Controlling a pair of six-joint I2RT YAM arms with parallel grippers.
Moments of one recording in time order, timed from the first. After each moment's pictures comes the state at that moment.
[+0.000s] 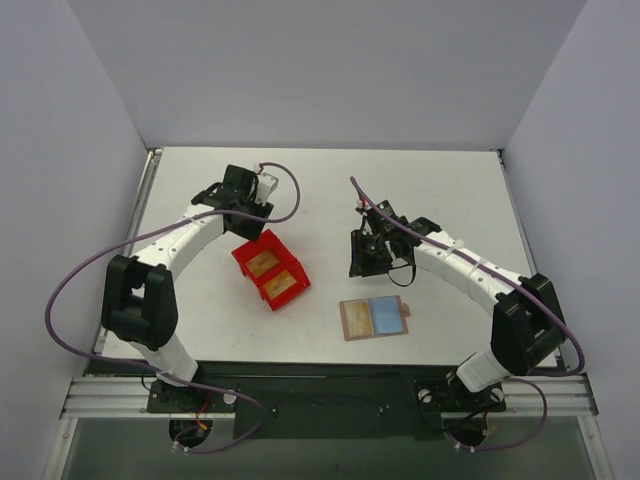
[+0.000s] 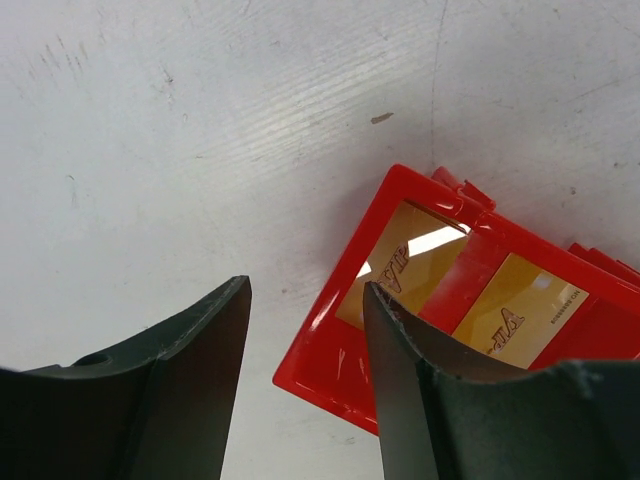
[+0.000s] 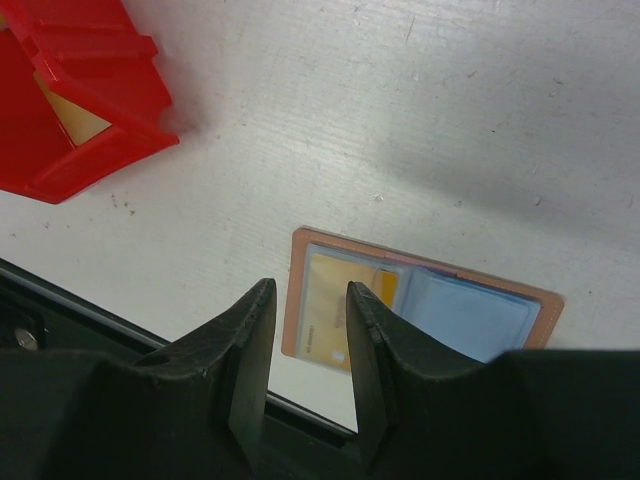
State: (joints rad) left arm -0.35 1.67 1.31 -0.61 -0.07 0.15; right arm 0.59 1.53 1.09 -0.62 -0.12 0.45
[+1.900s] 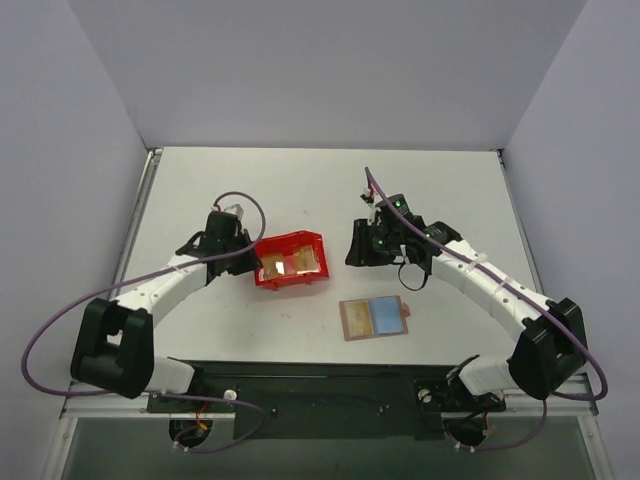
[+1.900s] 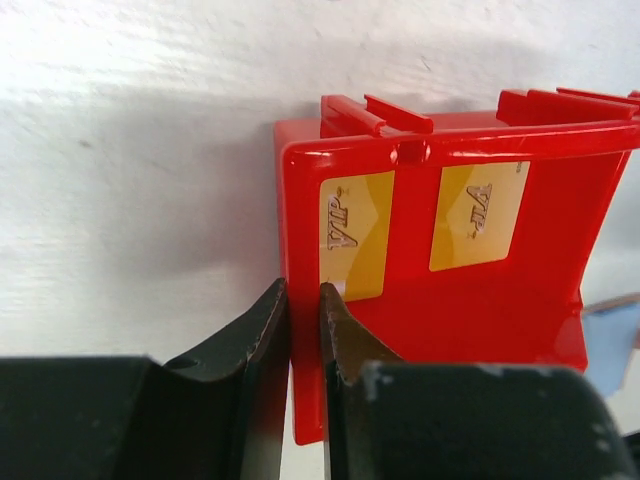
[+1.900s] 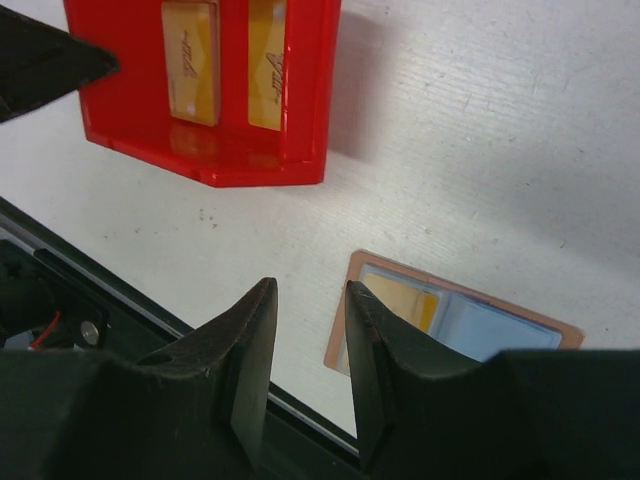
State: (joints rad) left arm -0.31 1.44 0.88 -0.37 0.07 -0.53; right arm 0.59 1.39 1.07 -0.54 -0.16 0.45
